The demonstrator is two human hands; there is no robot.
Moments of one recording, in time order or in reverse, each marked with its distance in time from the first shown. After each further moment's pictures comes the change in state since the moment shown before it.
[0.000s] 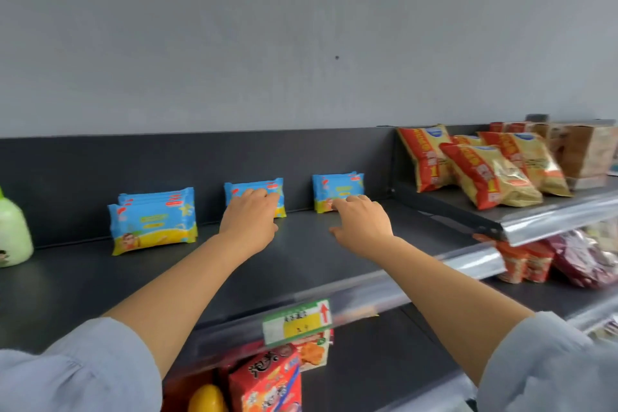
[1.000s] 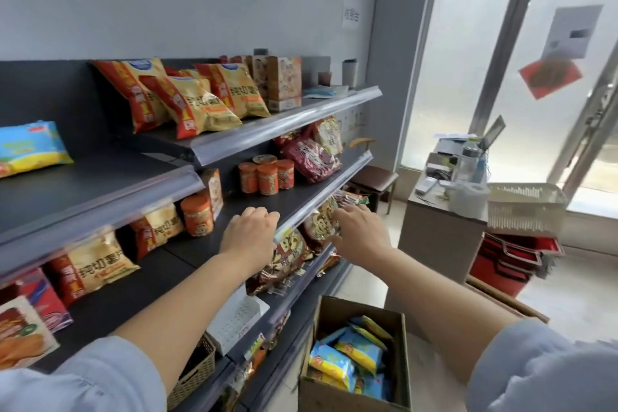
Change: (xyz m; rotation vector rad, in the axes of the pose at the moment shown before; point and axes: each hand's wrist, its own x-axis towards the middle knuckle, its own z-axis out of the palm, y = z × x) left_hand -0.098 0.459 0.023 -0.265 -0.124 0.623; right_hand -0.366 0.323 -0.075 -0.147 -0.155 0.617
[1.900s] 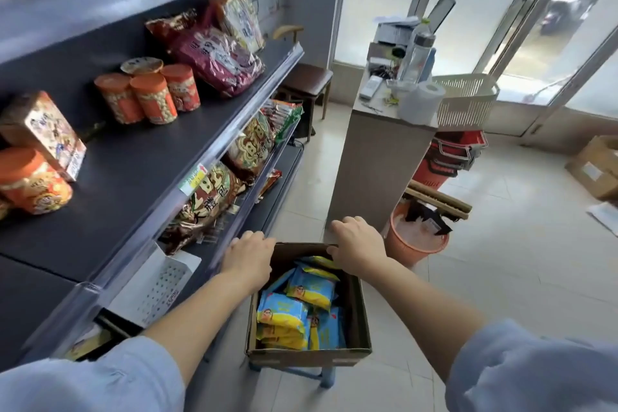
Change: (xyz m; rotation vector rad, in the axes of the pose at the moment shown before) left_hand 0.092 0.100 0.228 -0.115 -0.479 0.298; right_hand 0.005 0.137 0.177 -0.012 -0.404 0.356
